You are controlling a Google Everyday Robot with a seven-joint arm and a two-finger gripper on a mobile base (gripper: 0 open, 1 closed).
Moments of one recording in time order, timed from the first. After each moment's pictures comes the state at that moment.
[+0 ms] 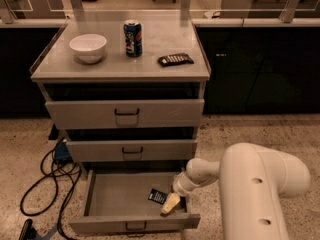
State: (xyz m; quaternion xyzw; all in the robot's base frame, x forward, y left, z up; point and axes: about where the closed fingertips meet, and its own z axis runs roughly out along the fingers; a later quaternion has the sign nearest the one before) arm 0.592 -0.064 0.253 -0.52 0.81 0.19 0.17
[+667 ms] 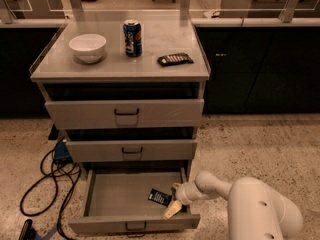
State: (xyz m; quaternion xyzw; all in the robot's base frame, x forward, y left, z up) arm 0.596 -0.067 0.167 -0.51 0.78 0.27 0.24
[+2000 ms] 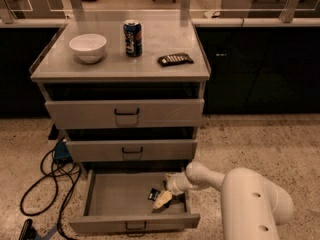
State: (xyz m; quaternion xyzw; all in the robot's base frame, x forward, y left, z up) arm 0.636 -0.031 0.204 -0.50 0.79 0.26 0.26
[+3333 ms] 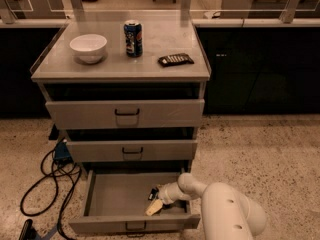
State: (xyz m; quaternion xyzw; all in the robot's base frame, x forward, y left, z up) arm 0.625 0.026 0.122 -0.46 0.79 0.33 0.24
